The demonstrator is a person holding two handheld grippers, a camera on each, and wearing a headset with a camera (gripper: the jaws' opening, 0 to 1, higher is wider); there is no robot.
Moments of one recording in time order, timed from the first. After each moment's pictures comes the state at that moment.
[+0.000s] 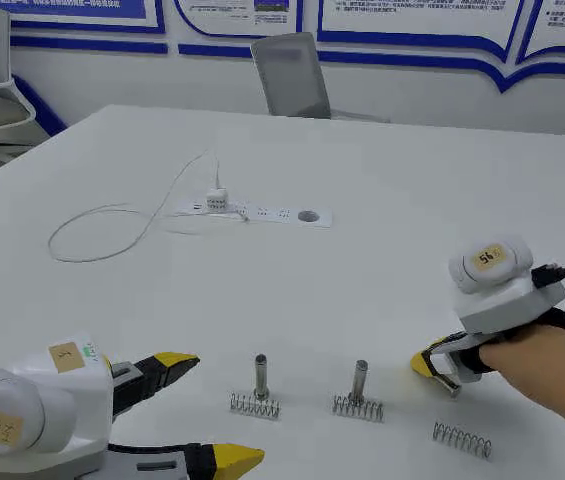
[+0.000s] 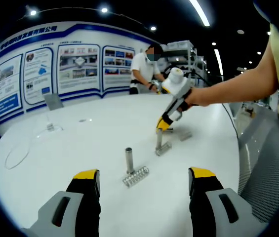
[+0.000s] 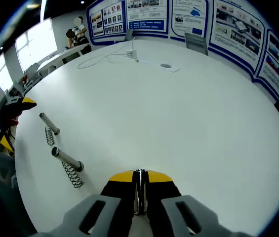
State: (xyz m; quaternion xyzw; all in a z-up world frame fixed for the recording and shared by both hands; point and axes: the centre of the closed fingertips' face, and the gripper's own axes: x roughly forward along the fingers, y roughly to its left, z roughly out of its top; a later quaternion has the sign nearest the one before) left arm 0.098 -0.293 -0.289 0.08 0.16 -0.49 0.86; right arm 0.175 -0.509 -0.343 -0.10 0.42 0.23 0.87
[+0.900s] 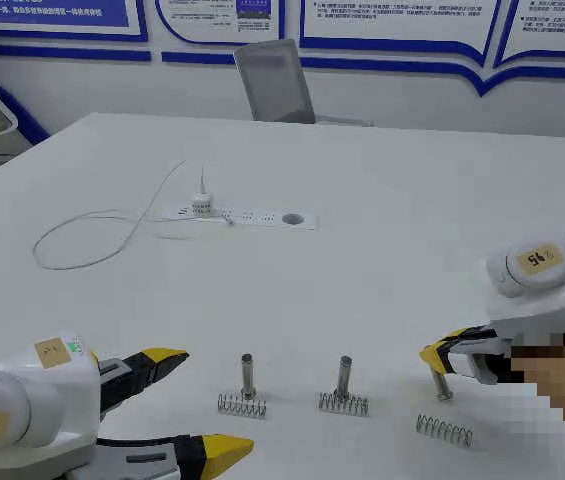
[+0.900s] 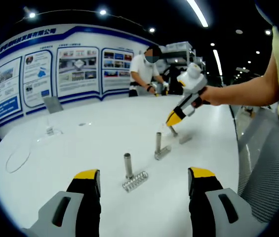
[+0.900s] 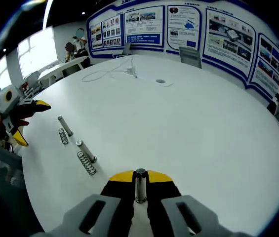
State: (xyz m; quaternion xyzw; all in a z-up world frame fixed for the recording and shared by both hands) left arm 0.098 -0.298 -0.281 0.08 0.15 -0.49 0.86; right arm 0.142 -0.522 -0.309 -0.09 0.37 0.22 0.90
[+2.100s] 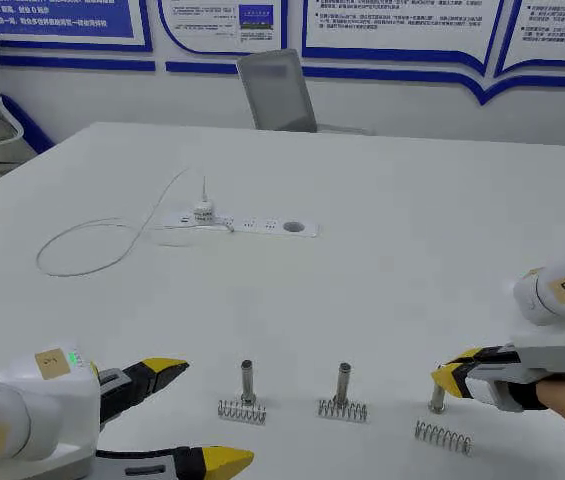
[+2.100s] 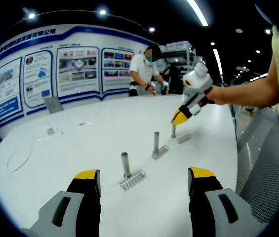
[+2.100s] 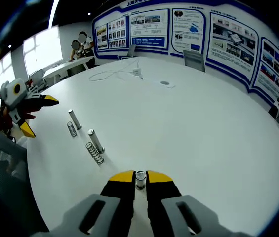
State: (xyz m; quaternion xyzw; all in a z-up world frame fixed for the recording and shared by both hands) left arm 0.092 -0.298 -0.281 0.08 0.15 -0.49 0.86; right arm 0.123 -0.522 -0.306 -0.10 0.36 0.24 0.90
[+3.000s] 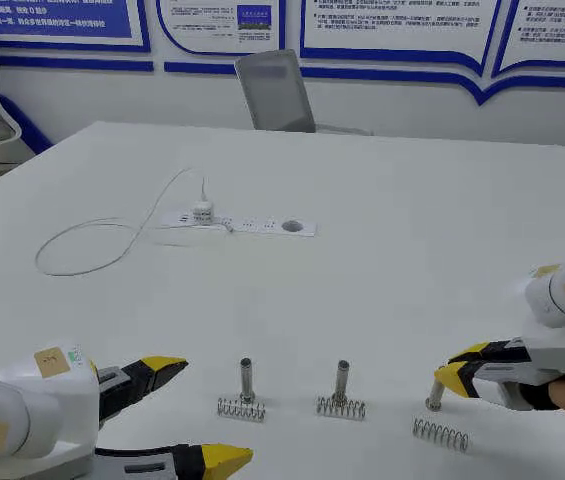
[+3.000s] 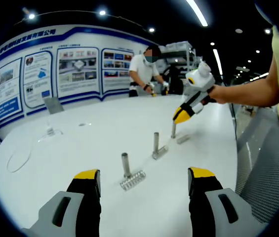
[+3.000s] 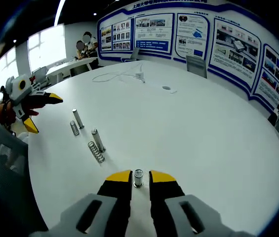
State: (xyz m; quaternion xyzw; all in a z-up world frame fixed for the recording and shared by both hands) left arm 0.092 -0.298 -0.279 0.09 0.15 -0.49 0.86; right arm 0.116 -0.528 -0.294 -0.12 0.34 0.25 0.90
